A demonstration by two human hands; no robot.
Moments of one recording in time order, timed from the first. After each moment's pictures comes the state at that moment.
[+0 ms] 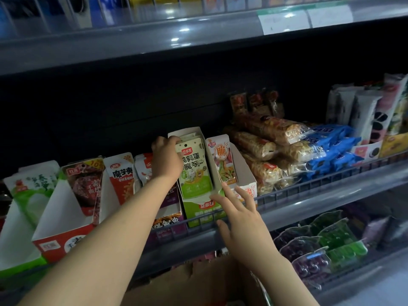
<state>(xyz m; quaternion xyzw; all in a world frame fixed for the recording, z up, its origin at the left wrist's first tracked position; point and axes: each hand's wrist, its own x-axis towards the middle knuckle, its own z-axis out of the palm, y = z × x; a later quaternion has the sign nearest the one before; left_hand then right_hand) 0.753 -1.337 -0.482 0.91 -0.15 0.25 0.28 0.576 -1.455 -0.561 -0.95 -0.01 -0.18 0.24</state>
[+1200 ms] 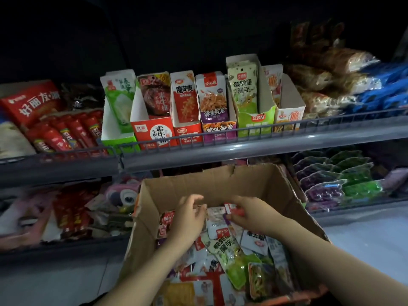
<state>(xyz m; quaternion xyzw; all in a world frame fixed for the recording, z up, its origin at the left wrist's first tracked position) 0.498 -1.175 -0.667 0.92 -0.07 0.02 0.39 0.489 -1.364 -0.647 -0.96 -0.10 0.11 0.23</state>
